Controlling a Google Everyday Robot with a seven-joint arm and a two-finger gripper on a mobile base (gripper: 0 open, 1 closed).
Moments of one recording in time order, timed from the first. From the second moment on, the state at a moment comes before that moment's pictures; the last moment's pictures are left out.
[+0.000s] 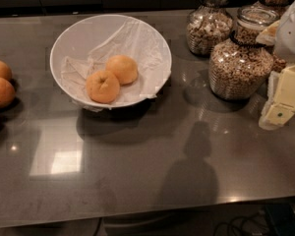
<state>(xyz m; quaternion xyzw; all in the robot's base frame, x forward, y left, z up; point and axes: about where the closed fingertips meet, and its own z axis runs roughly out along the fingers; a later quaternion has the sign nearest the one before) 0.438 -0.217 0.976 -0.60 0.78 -0.03 0.16</state>
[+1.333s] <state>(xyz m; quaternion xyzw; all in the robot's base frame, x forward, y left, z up) 0.514 -0.114 0.977 -0.69 0.67 -0.06 0.25</state>
